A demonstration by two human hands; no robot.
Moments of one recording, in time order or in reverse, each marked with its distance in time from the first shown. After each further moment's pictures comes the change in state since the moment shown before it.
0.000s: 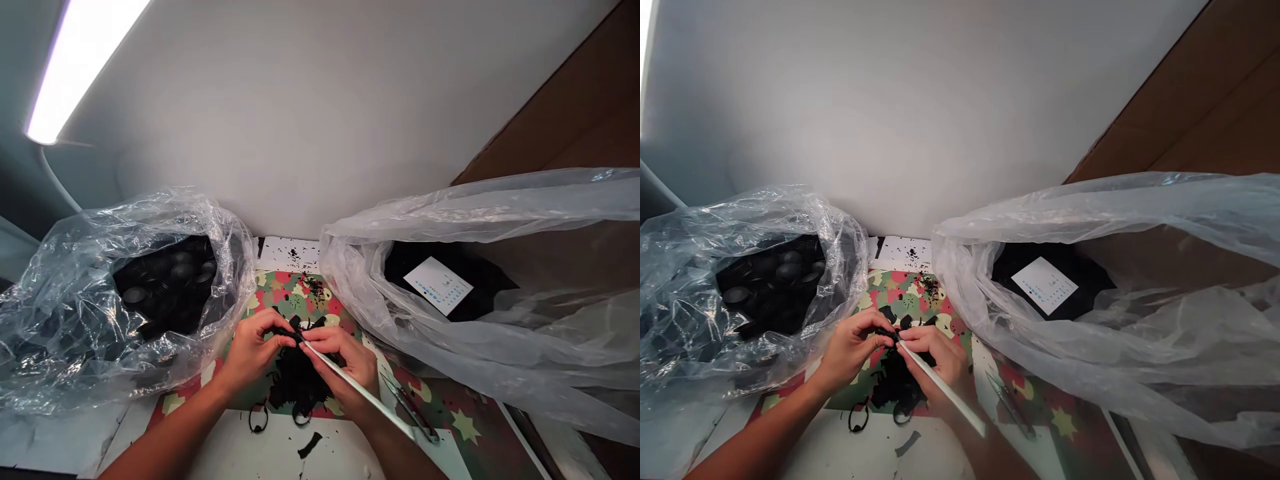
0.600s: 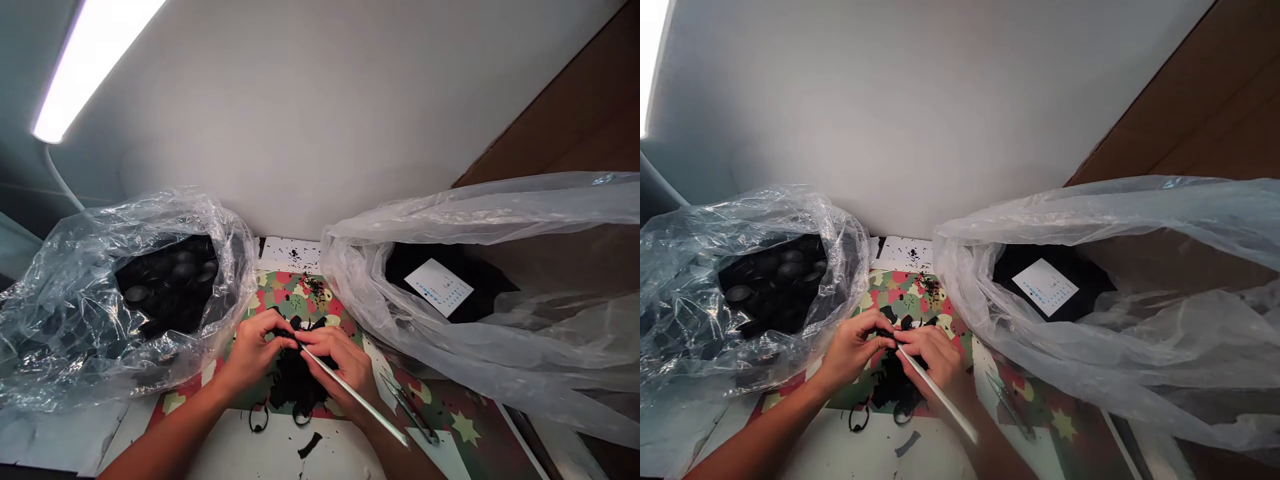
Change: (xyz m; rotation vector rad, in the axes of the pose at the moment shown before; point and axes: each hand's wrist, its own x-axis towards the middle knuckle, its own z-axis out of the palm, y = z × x) left_hand -0.002 -0.003 0.000 0.058 -0.012 0.031; right_hand -0.002 0.004 -0.001 -0.082 -0.131 -0.052
